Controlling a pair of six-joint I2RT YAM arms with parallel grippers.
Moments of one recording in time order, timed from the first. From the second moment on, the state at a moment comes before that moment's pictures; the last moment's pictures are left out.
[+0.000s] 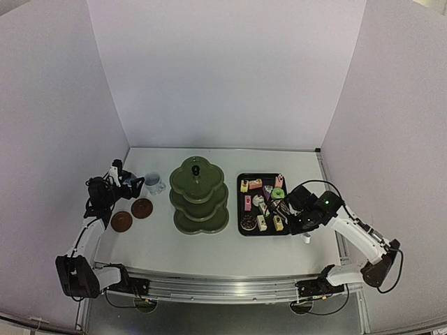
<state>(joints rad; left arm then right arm) 0.08 1.12 0.73 0.12 0.53 -0.05 0.72 1.27 1.29 -1.34 0.13 0.52</state>
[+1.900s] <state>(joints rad) 0.07 1.11 0.73 0.11 0.63 0.04 0.73 1.39 1.40 -1.06 0.16 0.23</state>
